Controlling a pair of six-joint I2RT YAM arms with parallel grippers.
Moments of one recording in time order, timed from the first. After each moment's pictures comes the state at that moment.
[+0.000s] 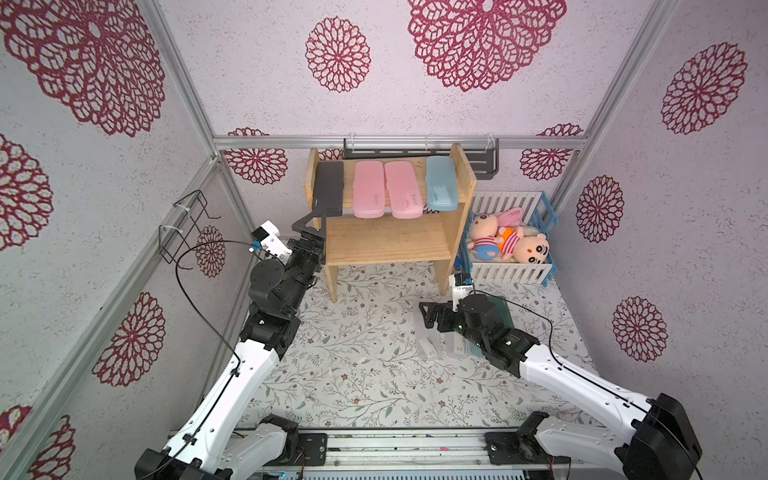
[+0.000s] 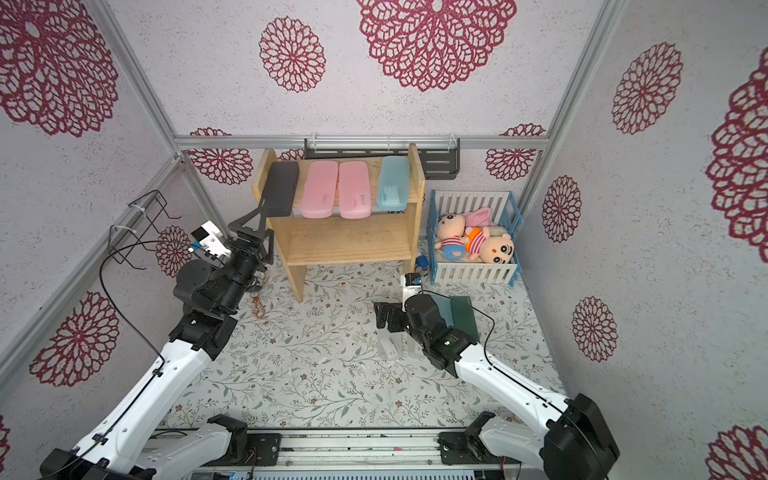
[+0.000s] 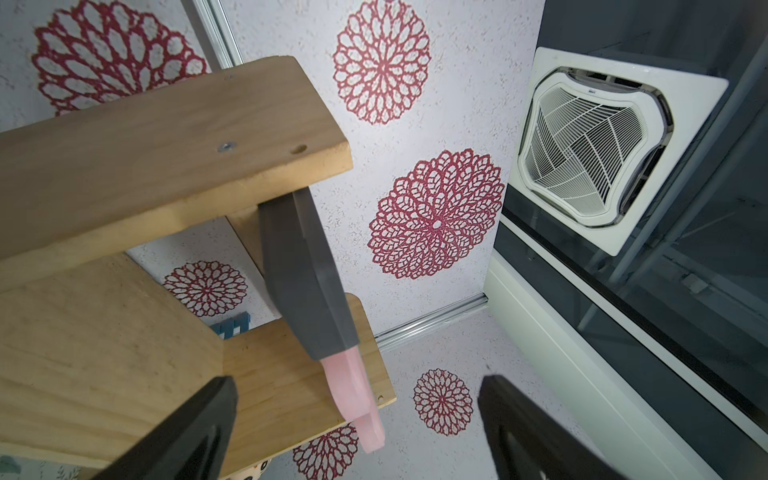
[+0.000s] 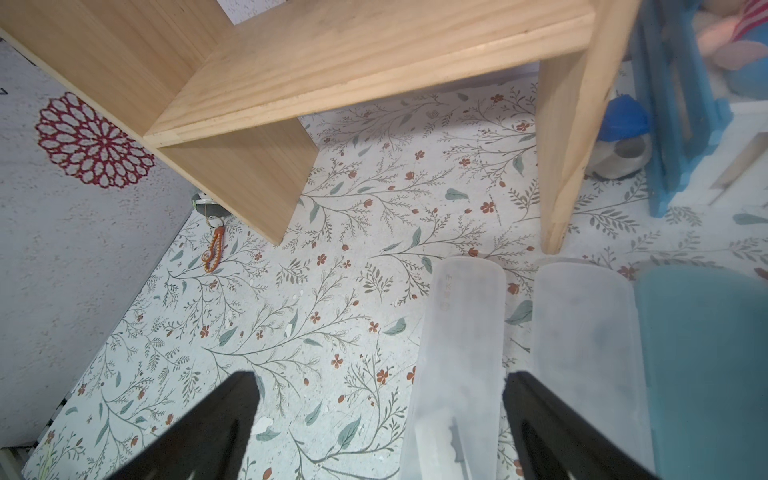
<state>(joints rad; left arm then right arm) -0.28 1.07 1.00 0.34 0.00 -1.34 0.66 1.14 0.77 -0.10 0.13 0.49</state>
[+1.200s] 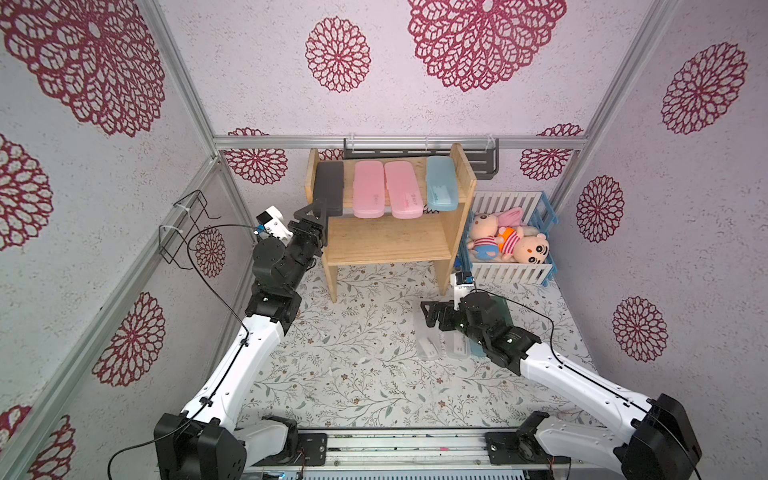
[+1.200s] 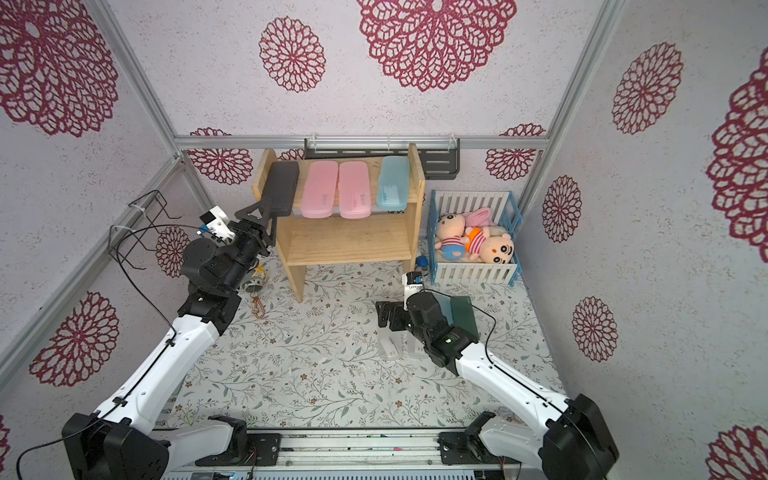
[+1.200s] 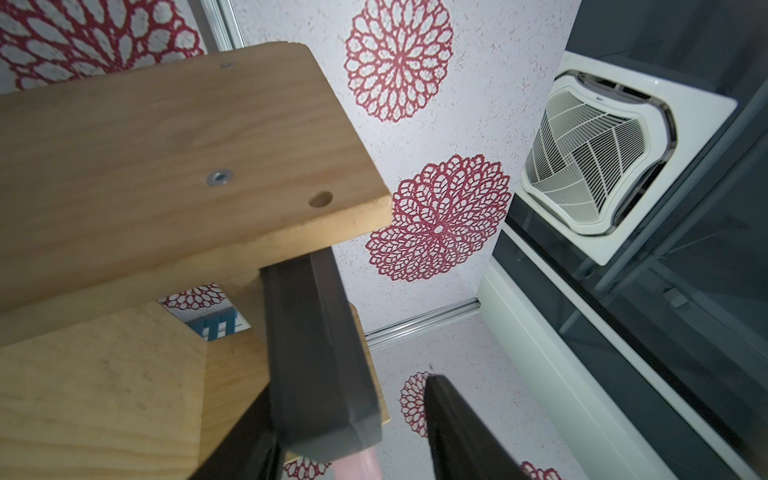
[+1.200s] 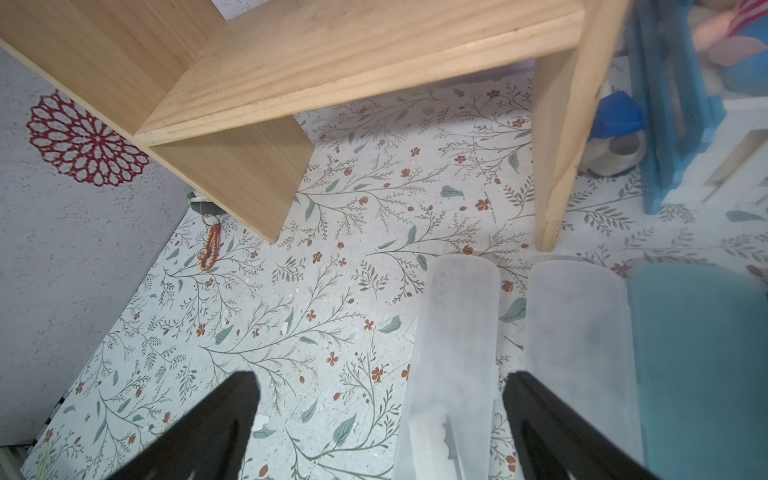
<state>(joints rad) -0.21 1.23 1.11 0.38 0.12 -1.43 0.64 1.15 0.78 -0.12 0.11 0.48</state>
